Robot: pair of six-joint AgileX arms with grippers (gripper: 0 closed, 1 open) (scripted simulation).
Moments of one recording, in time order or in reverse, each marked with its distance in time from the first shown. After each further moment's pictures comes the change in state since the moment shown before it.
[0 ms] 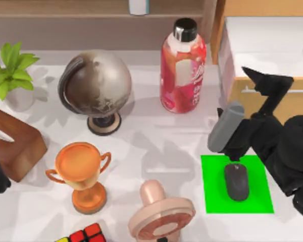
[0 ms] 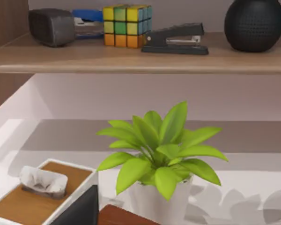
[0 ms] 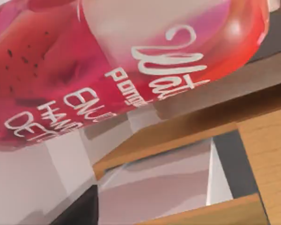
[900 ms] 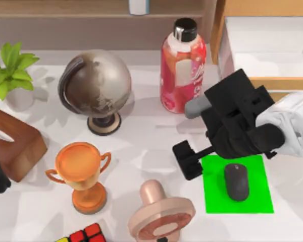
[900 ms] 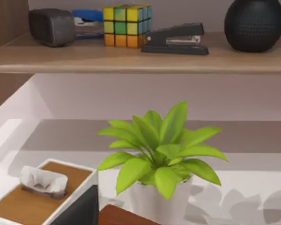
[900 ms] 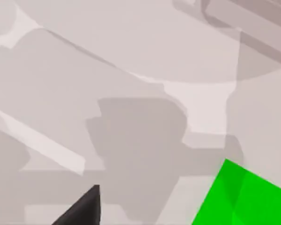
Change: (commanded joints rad) left arm 0.000 0.000 0.000 0.000 0.000 0.000; right arm 0.102 -0.064 0.524 -1.527 -0.180 1.284
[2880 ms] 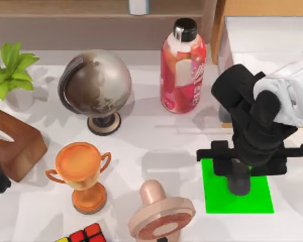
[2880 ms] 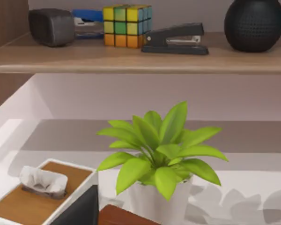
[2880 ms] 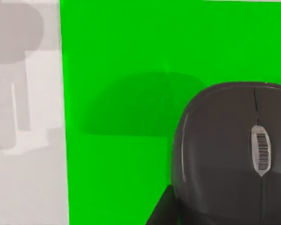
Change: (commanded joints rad) left arm 0.000 0.000 0.000 0.000 0.000 0.000; right arm -0.068 0.068 0.157 -0.513 -0.012 0.420
